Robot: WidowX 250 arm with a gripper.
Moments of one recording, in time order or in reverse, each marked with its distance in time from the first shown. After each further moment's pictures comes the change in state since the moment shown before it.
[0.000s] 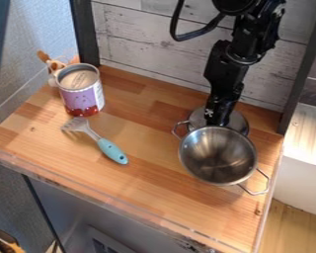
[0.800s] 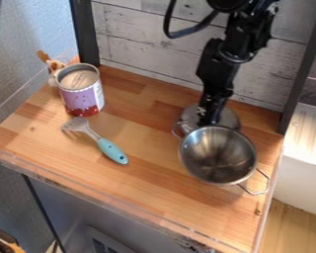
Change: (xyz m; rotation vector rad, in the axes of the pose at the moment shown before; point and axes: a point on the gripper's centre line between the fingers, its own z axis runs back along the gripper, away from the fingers) arm 0.019 0.007 0.007 0.026 -0.040 0.044
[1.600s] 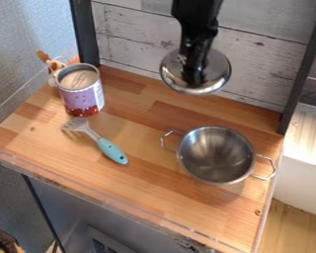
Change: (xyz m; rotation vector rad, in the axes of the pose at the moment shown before) arm 0.043 0.022 0.096 -0.208 0.000 0.119
